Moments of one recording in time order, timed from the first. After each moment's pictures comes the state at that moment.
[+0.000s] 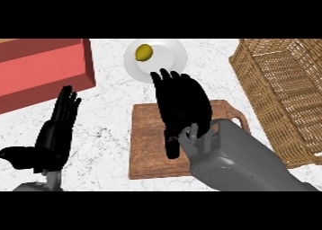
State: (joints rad) left arm -0.03 0.27 -0.21 -1.65 0.24 0.34 -0.04; right arm -0.85 -0.13 0.58 -1.61 0.44 0.50 1.14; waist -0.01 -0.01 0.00
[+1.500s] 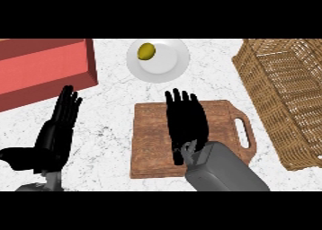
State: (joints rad) left arm -0.02 0.22 -0.16 -1.68 0.18 0.27 0.00; right arm -0.57 -0.02 0.58 -1.51 0.83 0.49 0.98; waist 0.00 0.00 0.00
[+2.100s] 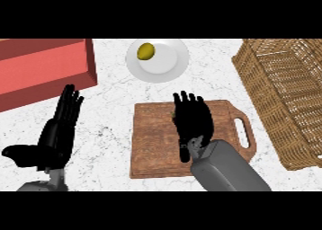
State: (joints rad) left arm -0.03 0.17 -0.13 -1.65 0.14 0.24 -0.02; right arm -0.52 -0.02 0.52 -1.45 0.89 0.49 0.92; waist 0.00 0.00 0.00
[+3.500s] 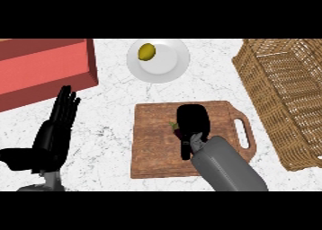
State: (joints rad) left arm -0.01 0.12 -0.06 -1.68 0.09 0.16 0.01; right arm -0.53 -0.02 0.52 -1.20 0.94 0.40 0.73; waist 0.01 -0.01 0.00
